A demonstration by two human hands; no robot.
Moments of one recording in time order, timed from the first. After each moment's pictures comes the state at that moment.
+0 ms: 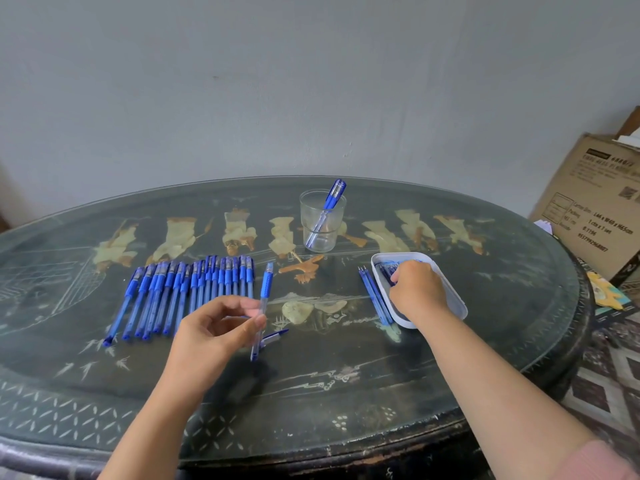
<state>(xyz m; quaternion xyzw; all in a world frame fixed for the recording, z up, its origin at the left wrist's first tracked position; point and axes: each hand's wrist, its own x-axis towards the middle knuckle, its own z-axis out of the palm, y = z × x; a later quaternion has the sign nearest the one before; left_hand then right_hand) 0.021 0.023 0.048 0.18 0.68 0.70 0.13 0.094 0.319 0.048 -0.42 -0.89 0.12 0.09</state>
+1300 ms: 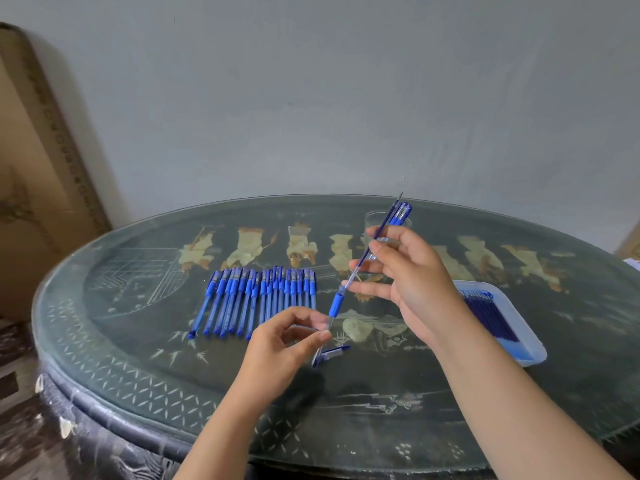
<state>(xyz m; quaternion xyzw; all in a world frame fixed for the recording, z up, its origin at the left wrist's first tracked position) 0.019 0.013 0.044 0.24 0.69 0.67 0.13 0.074 0.181 0.144 -0.13 -0.63 0.74 0.21</state>
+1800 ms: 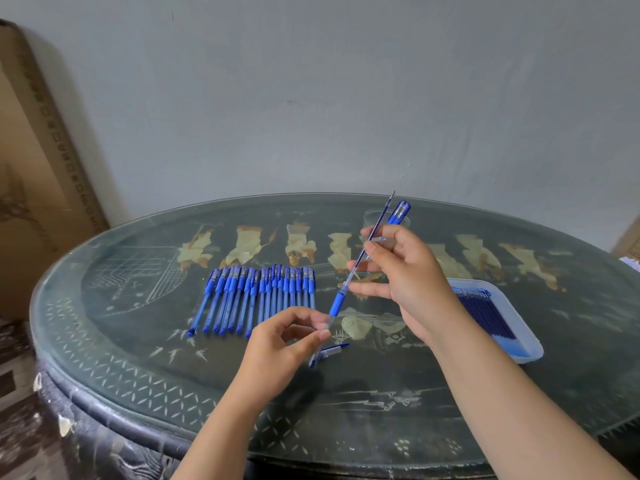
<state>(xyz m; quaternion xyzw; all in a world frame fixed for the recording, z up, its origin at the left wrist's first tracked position) 0.019 0.013 0.043 0.24 0.69 0.67 0.14 0.073 0.181 0.142 -0.13 -0.67 0.70 0.21</state>
